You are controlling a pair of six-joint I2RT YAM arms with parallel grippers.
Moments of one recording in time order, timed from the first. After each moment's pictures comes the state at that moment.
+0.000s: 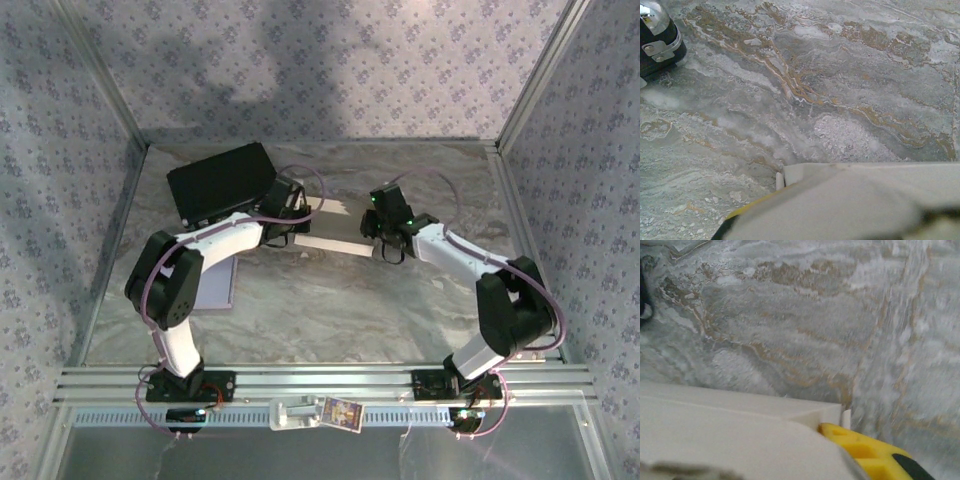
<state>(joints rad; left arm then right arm) -0.61 1.80 1.21 -0.22 -0.06 -0.46 0.49 1.55 1.03 -0.34 0.10 0.64</state>
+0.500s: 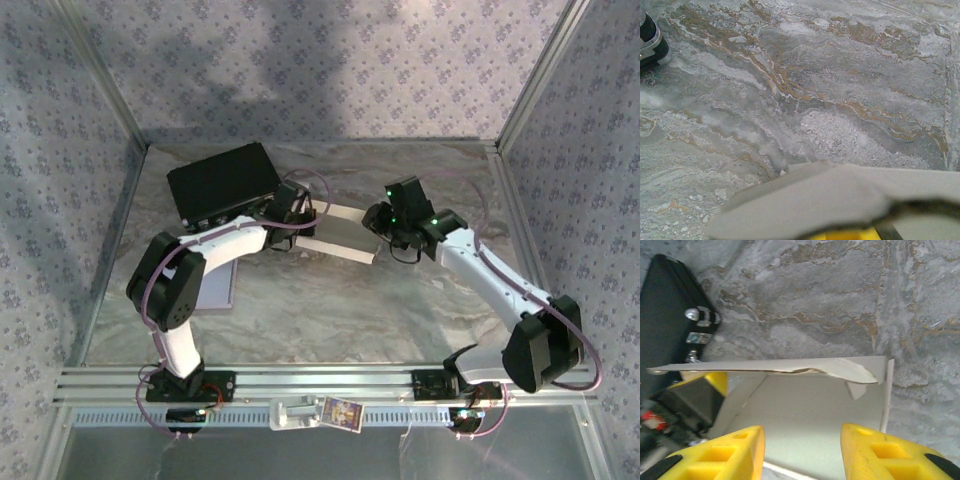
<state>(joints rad) -0.64 1.79 1.19 -0.20 -0.08 -0.46 0.49 1.34 1.13 -0.63 -0.02 0.95</state>
